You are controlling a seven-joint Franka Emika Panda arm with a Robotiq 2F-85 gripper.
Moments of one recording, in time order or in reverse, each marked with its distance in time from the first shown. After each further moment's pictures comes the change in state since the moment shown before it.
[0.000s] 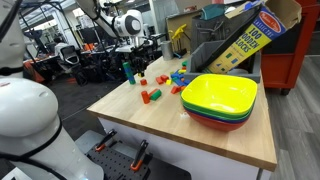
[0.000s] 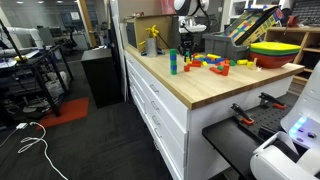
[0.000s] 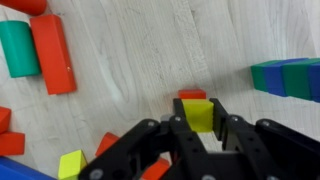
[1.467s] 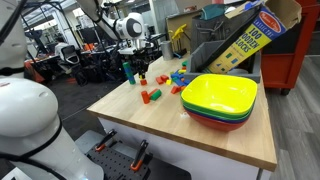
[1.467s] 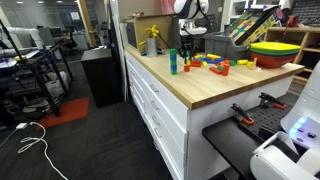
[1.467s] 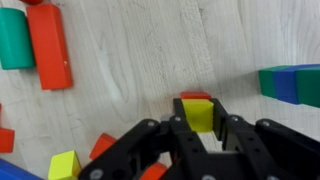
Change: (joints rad) arm -0.002 0.024 -0.002 0.000 0.000 0.013 -0.056
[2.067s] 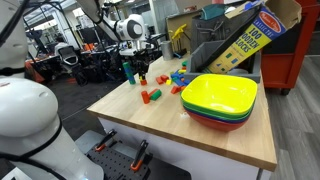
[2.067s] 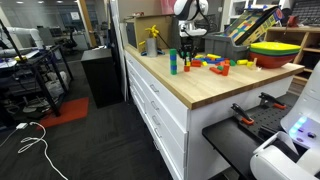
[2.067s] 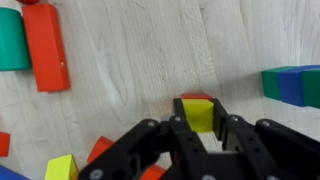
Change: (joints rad) arm 0.000 0.013 0.000 0.001 0.003 0.005 0.000
